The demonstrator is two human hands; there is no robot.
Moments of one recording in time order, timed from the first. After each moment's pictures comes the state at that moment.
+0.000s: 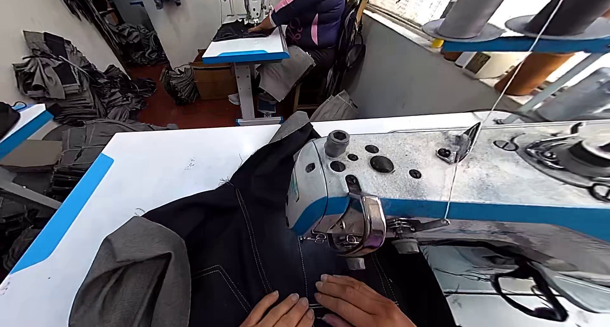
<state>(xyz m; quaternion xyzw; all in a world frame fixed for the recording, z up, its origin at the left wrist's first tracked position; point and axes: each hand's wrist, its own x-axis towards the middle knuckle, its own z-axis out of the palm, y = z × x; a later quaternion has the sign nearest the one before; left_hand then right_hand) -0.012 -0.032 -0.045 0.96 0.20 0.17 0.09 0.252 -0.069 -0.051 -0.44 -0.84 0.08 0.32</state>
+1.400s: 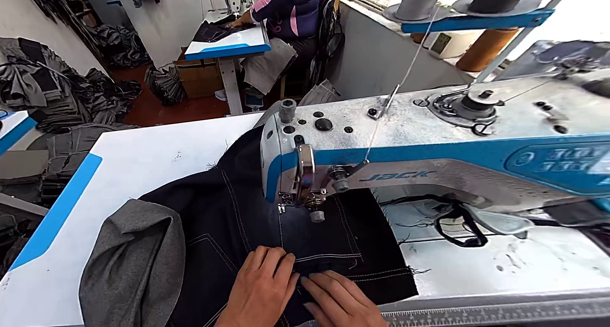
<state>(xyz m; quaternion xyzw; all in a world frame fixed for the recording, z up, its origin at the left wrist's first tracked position) 0.029 -0.019 -0.043 0.92 0.28 0.28 -0.04 0.210 -0.131 -0.067 -0.57 -0.76 -0.05 0.32</state>
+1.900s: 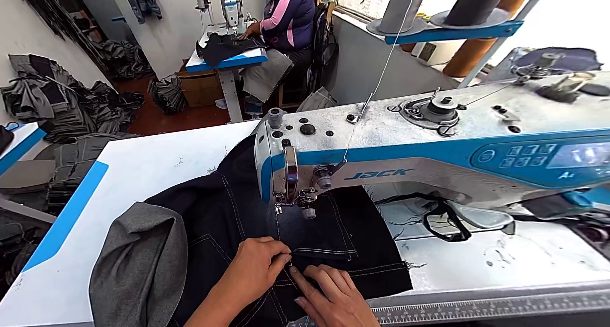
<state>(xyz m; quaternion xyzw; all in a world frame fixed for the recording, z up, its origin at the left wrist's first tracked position) 0.031 0.011 -0.001 0.89 0.31 0.17 0.28 0.203 -0.119 -0.074 -0.57 -0.75 -0.11 0.30</state>
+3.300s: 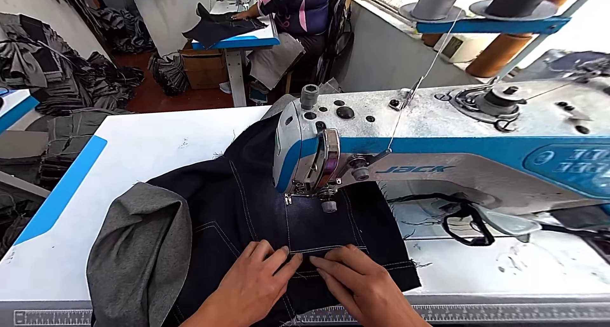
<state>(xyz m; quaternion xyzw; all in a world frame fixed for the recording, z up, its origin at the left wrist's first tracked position) 0.002 -0.009 -0.043 0.96 0.18 0.22 -0.04 0.235 -0.100 -0.045 -0.52 -0.78 -0.02 0.36</state>
